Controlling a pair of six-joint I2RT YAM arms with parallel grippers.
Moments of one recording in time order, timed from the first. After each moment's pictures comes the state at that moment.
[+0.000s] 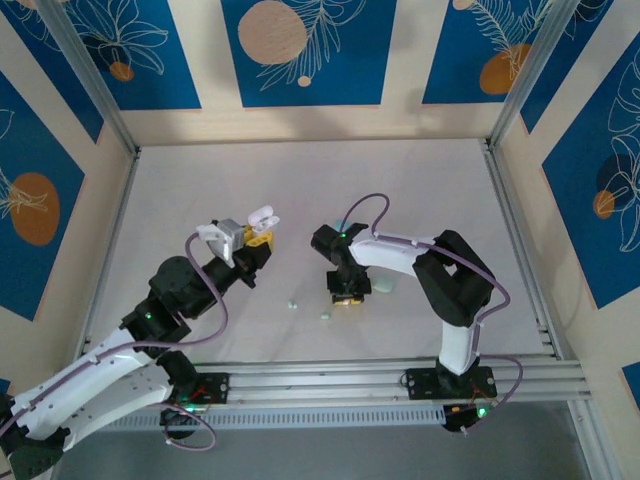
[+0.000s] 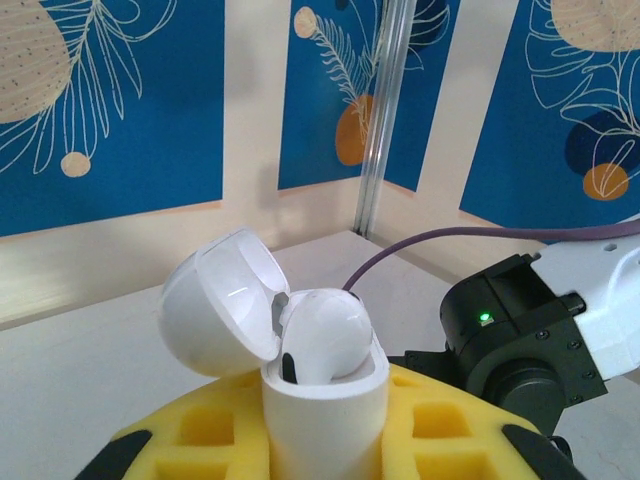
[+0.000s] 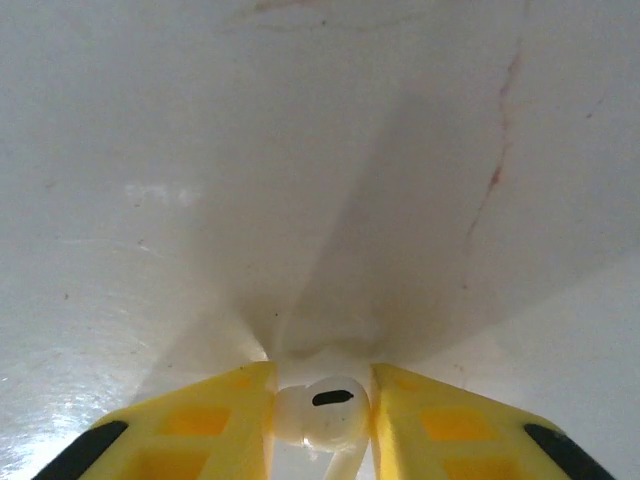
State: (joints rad) left arm -0.84 0.65 0.63 0.06 -0.11 -0.12; right arm 0.79 1.86 1.19 -0.97 -0.09 0.75
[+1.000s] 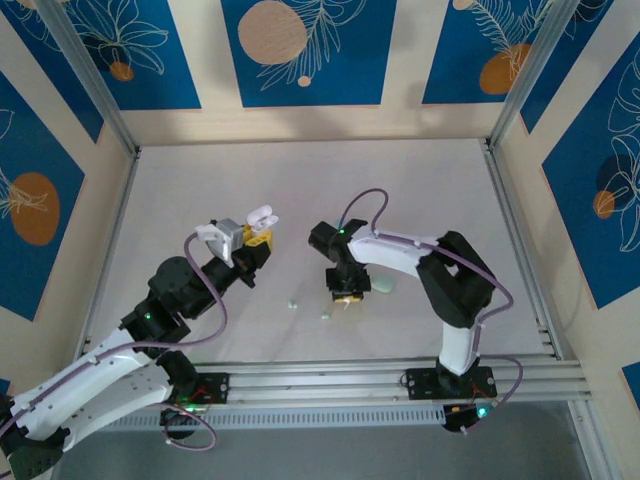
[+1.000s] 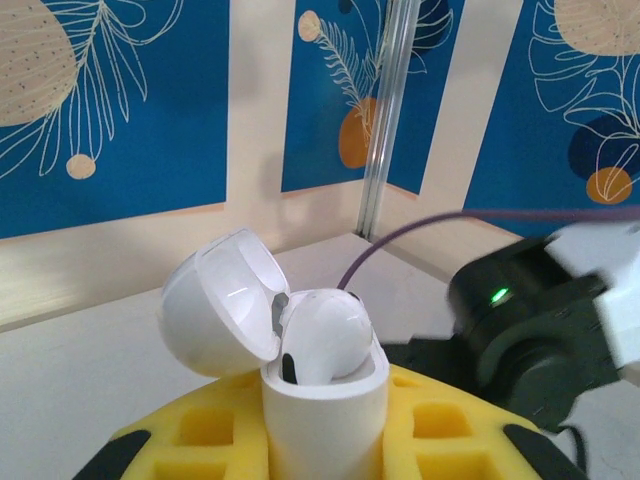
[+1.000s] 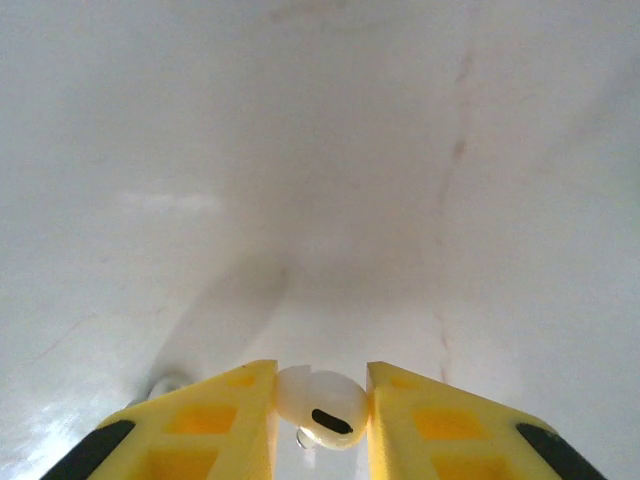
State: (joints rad) left arm -0.84 0.65 0.63 0.06 -0.12 -0.12; right arm 0.80 1.79 1.24 -1.04 -0.05 0.77
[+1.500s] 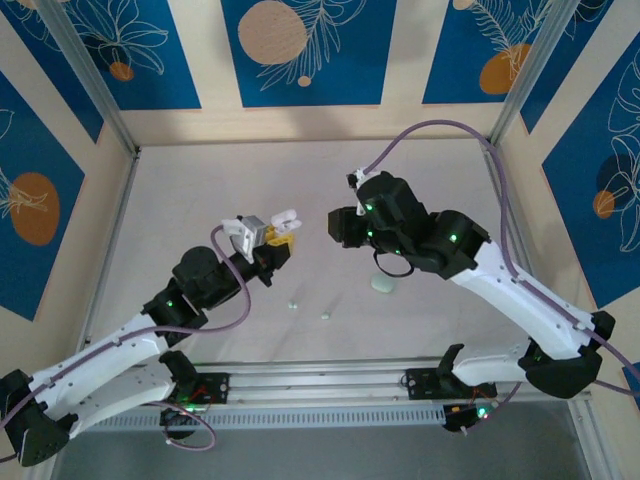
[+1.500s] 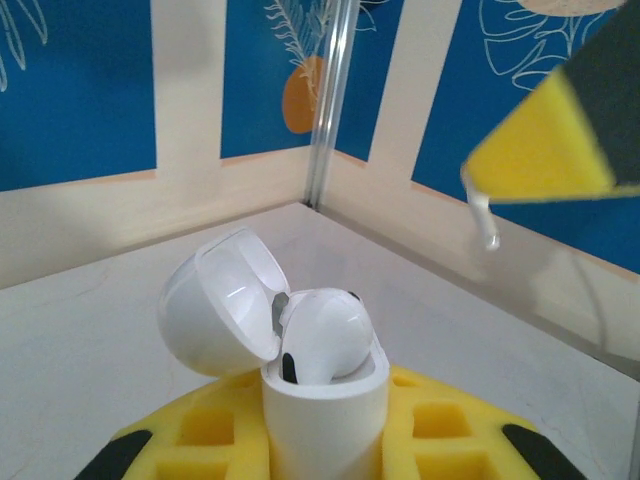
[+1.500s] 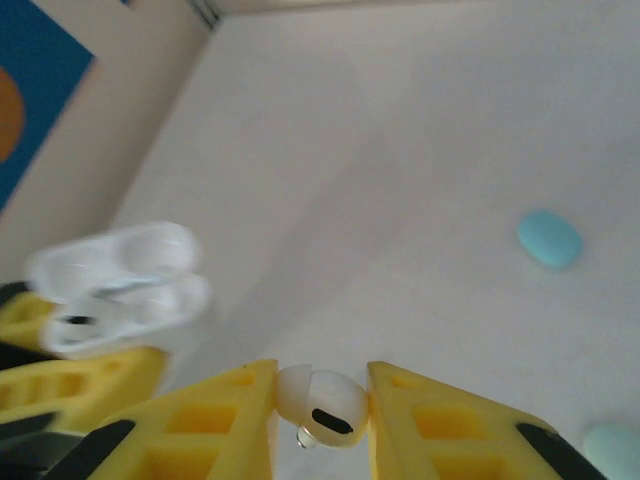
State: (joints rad) left arm -0.84 0.81 0.63 0.17 0.02 -0.17; right arm 0.95 1.24 1.55 -0.91 0.21 0.60
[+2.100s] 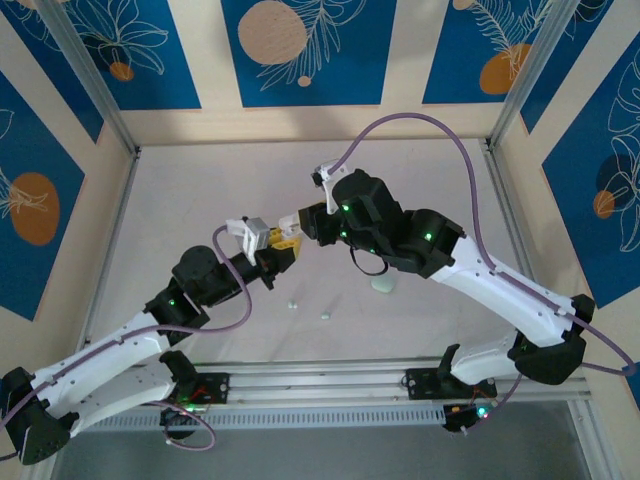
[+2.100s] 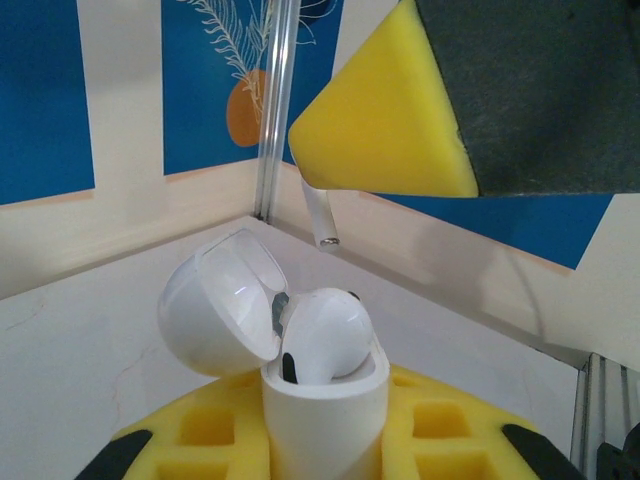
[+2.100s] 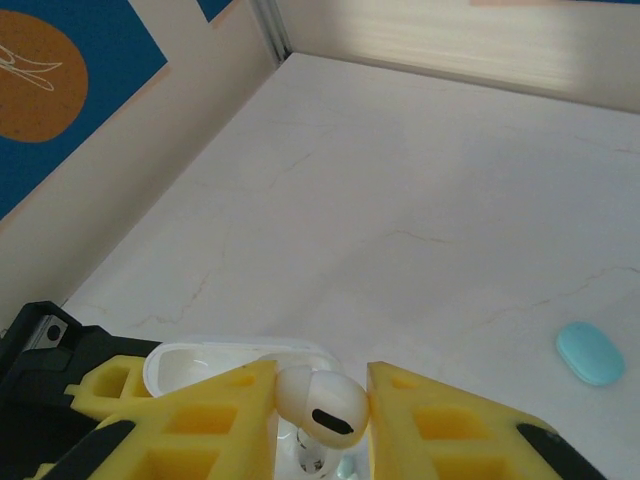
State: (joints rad) left arm -0.84 0.82 0.63 0.22 0.13 -0.17; right arm 1.03 1.34 1.59 -0.78 0.24 0.41
